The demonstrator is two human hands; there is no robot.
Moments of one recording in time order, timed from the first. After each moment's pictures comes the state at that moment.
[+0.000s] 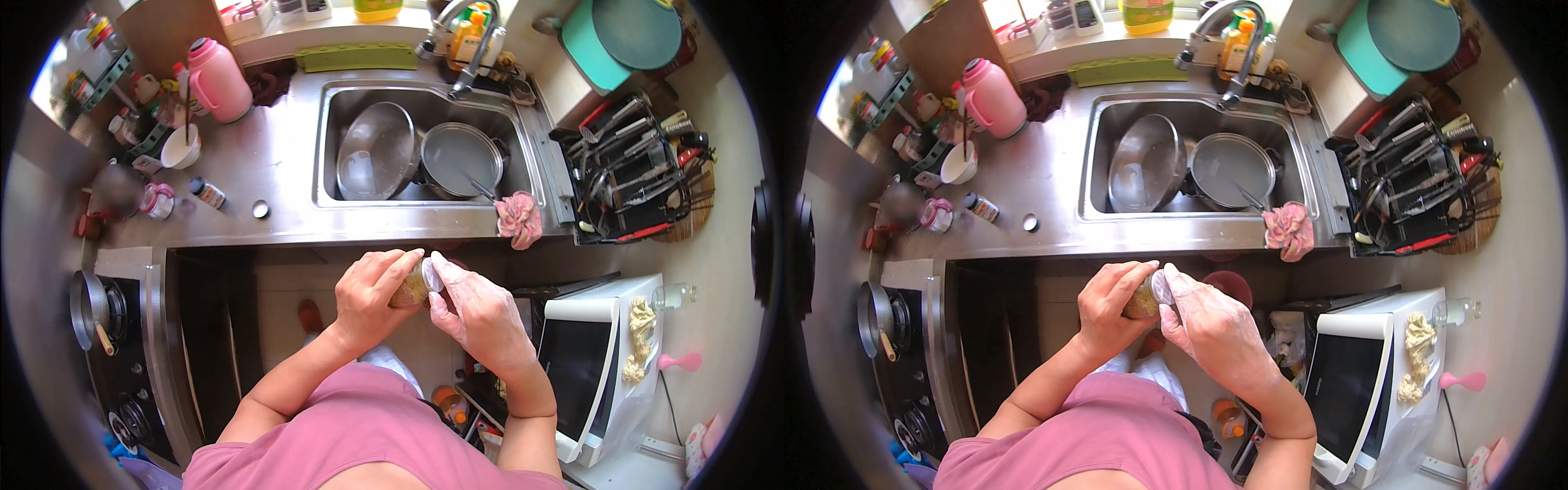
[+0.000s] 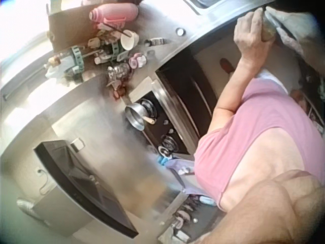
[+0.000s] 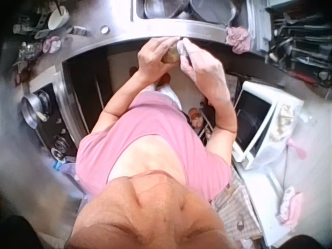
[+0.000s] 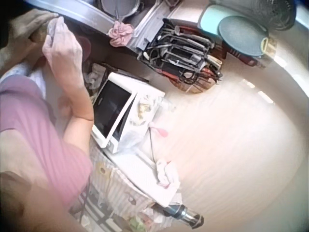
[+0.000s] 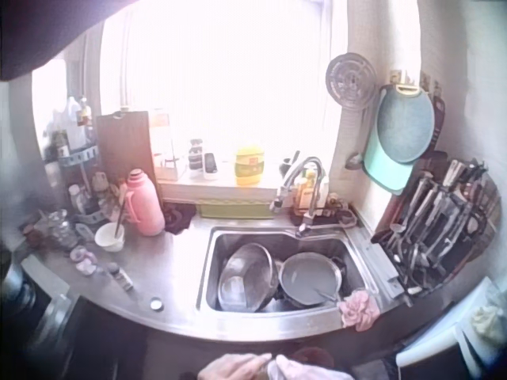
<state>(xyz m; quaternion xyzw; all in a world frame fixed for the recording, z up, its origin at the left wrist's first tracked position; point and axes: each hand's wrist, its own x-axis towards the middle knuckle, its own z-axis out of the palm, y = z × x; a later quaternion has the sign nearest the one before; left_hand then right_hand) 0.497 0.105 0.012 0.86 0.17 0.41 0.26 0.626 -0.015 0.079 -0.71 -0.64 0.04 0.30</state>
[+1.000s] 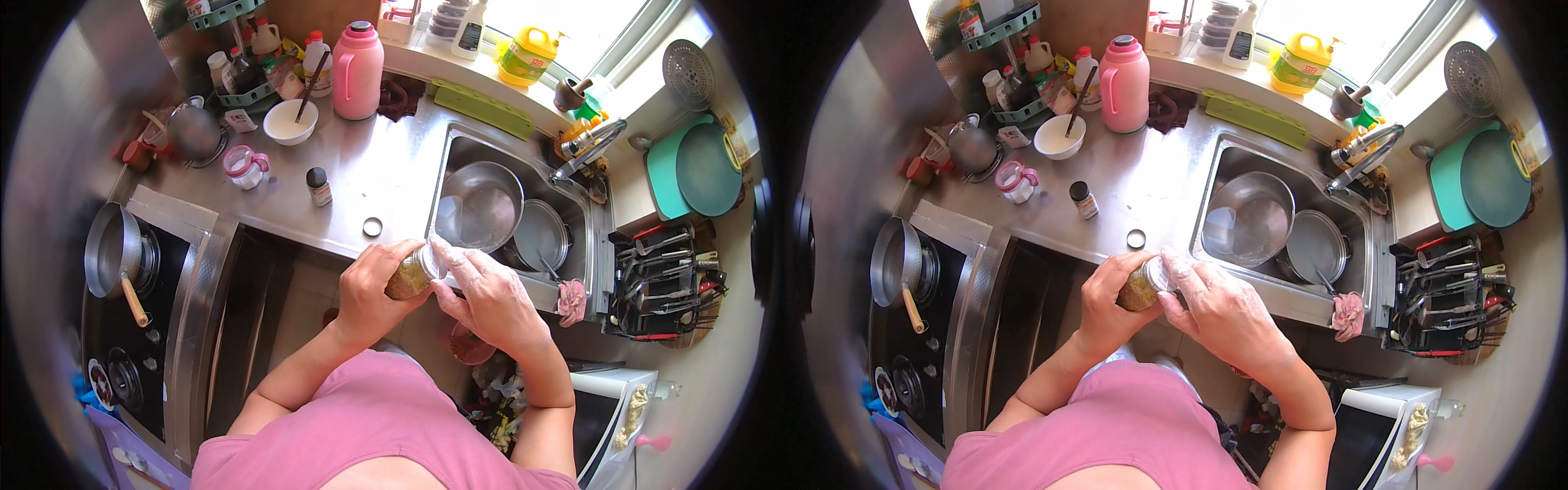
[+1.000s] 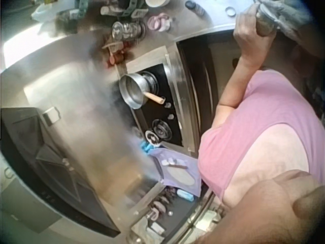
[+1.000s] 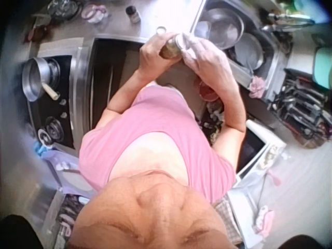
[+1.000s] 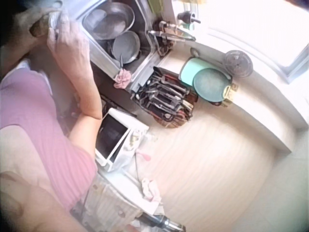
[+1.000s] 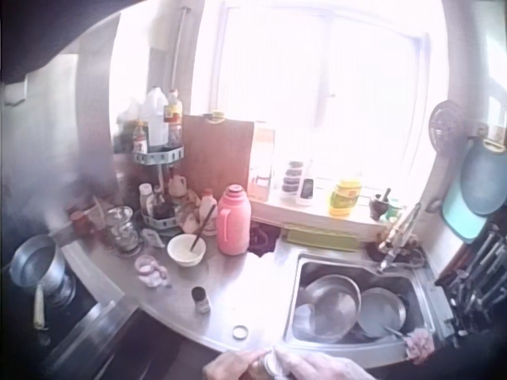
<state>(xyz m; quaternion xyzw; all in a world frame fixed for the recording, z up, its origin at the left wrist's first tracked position) 0.359 0.240 0.032 0.76 0.29 0.51 0.26 0.518 0.174 0.112 -0.59 -0.78 0.07 0.22</state>
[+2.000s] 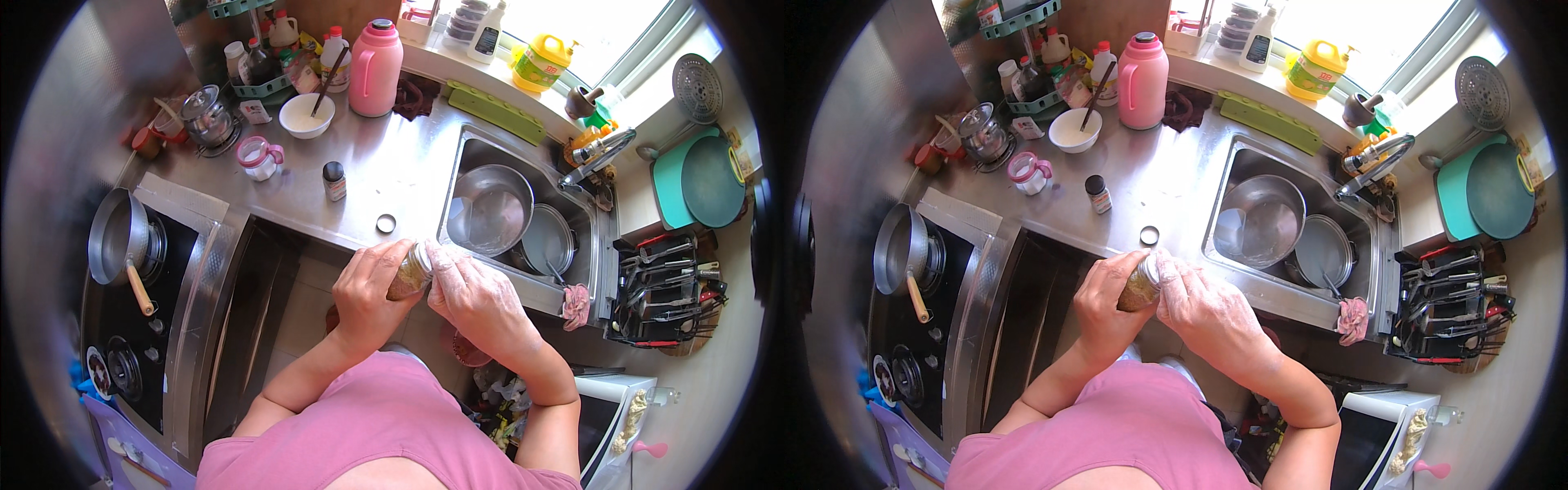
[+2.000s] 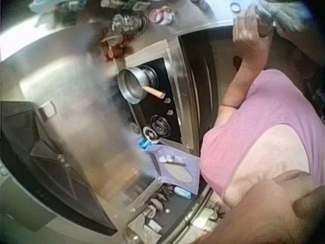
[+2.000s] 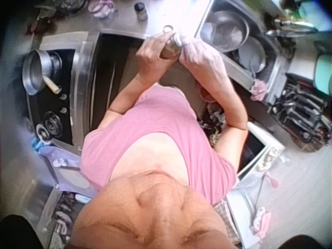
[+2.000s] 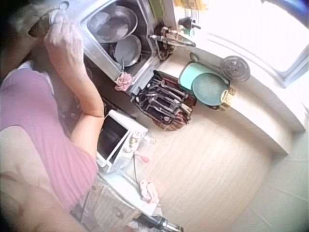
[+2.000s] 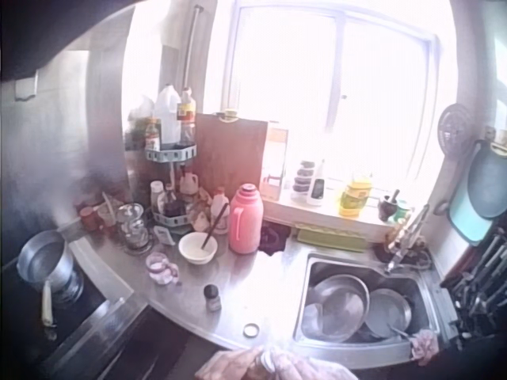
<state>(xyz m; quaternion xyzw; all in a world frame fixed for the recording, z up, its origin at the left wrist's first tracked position) 0.336 0.230 0.031 0.76 0.37 0.51 0.16 0.488 0.180 0.103 -0.54 -0.82 -0.06 0.15</state>
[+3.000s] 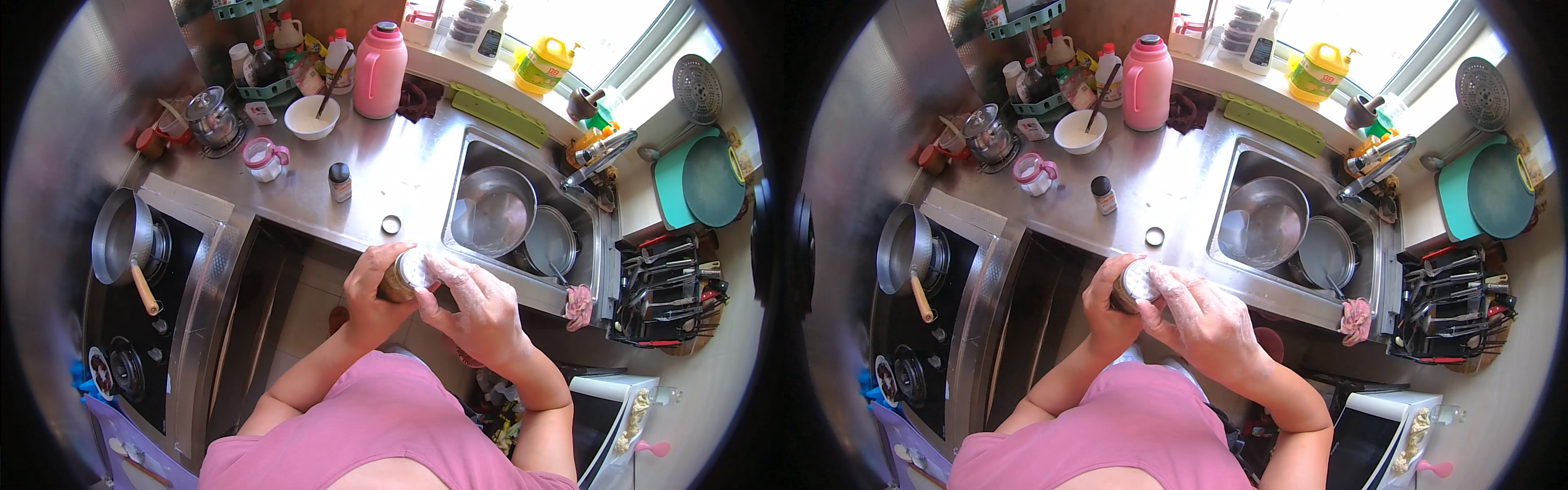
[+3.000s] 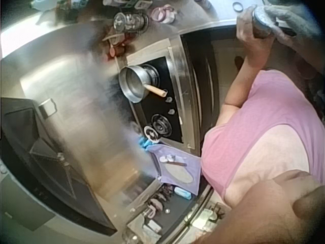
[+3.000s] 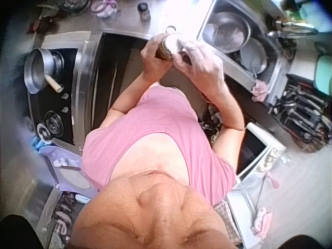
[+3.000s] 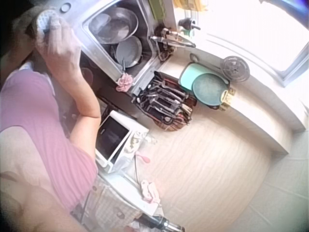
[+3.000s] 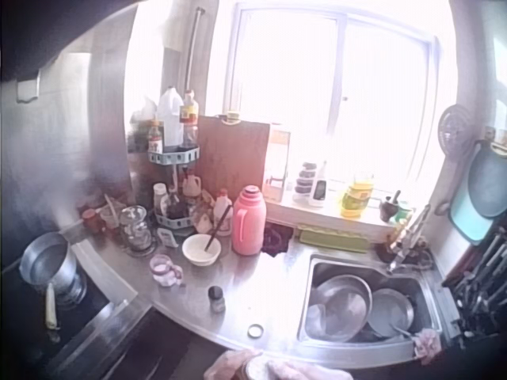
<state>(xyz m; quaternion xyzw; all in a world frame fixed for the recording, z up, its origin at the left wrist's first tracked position) 0.335 0.234 0.013 0.68 0.29 0.62 0.28 0.468 0.176 0.101 -0.52 -0.78 -0.05 0.35</state>
